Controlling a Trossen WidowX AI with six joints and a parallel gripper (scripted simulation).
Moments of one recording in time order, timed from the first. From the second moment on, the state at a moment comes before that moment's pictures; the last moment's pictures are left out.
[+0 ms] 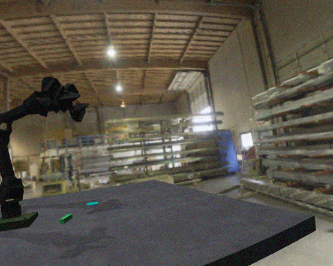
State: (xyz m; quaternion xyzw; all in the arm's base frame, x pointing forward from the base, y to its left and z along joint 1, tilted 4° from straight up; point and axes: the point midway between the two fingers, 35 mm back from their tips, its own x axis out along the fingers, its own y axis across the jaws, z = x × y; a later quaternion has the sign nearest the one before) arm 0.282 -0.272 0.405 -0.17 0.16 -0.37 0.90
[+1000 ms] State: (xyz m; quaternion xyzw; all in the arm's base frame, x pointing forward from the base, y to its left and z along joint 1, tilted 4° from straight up) arm 0.252 -0.165 0.159 -0.35 0.59 0.23 0.69
